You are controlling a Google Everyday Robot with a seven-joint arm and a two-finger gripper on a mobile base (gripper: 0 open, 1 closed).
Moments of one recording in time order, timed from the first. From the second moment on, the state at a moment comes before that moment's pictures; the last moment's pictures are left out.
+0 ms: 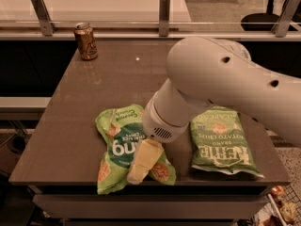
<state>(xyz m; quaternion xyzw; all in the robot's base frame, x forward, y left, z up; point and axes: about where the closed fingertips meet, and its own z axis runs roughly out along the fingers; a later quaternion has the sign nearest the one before) 0.415 0.020 0.817 -0.62 0.75 0.13 0.18</state>
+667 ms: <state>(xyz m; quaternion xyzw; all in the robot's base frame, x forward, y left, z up) 0.414 0.021 0.820 -0.62 0.75 0.13 0.18</state>
